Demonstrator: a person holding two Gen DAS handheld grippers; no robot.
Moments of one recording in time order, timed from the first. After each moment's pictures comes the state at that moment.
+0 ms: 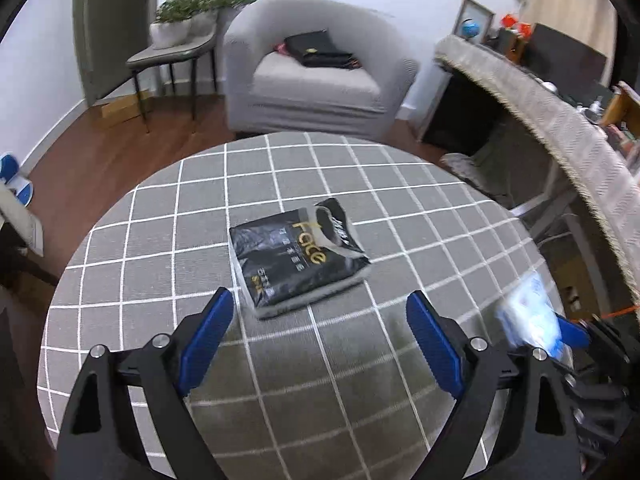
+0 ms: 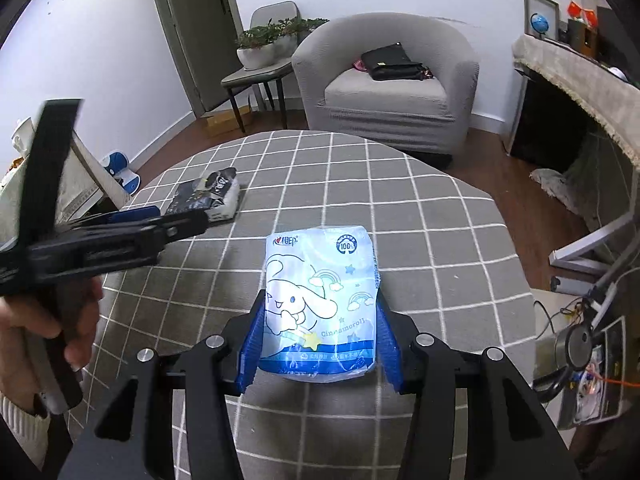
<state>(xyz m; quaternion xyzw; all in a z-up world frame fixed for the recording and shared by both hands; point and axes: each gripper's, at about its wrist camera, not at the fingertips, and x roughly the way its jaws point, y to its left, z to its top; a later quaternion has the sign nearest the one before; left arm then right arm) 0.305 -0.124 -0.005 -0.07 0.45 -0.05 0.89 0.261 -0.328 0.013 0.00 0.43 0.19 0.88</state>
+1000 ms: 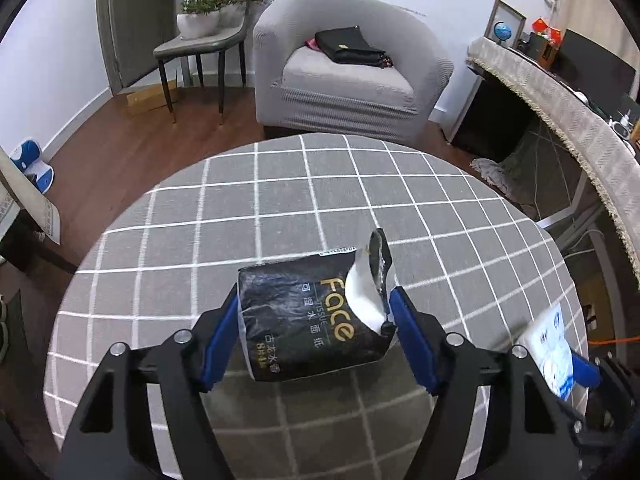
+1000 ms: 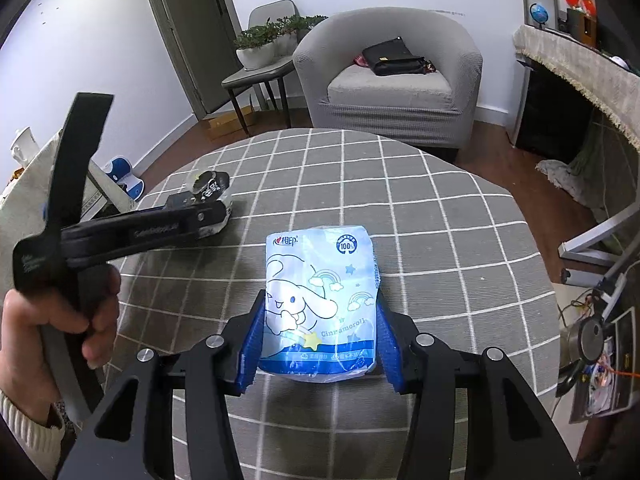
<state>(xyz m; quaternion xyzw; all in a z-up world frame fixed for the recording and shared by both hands) 0.318 -0.109 -0.003 -0.07 0.45 0.00 0.89 0.260 -0.303 0.010 0.01 0.43 0.20 0.88</state>
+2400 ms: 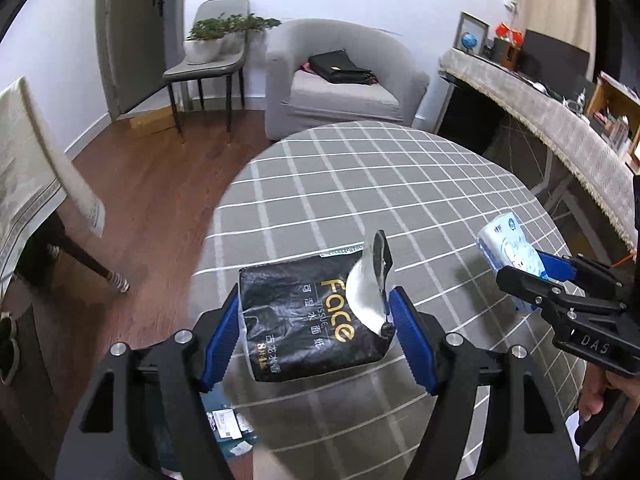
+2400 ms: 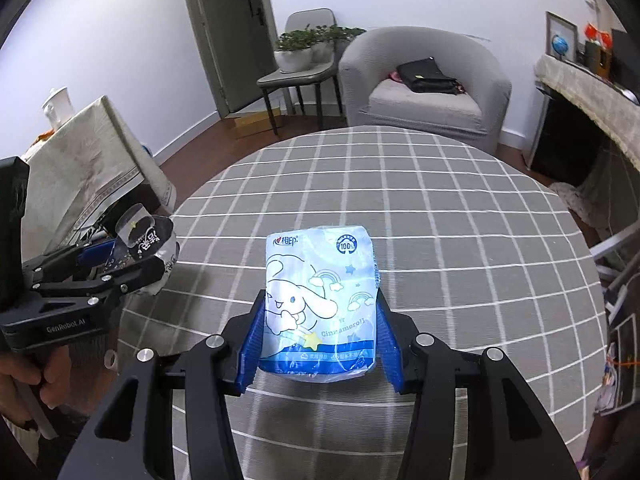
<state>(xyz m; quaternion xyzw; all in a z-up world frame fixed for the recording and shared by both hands) 0.149 -0.007 0.017 -0.04 0.41 -0.04 0.91 0.181 -0.204 0.023 -0.02 0.40 0.22 0.89</state>
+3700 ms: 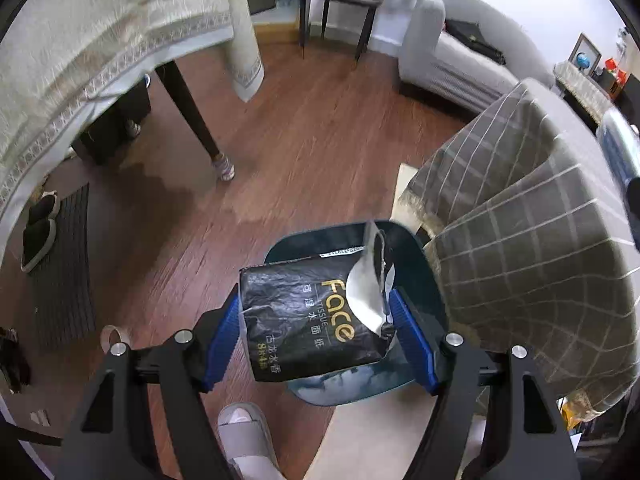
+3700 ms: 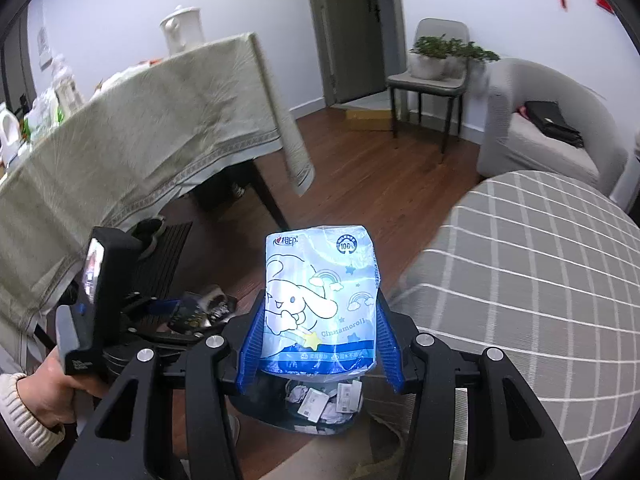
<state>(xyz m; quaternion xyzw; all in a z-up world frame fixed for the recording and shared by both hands) 0.052 0.221 -0.085 -0.12 0.50 0.10 0.85 0.111 0.036 0.011 -0.08 0.38 0.37 0.84</state>
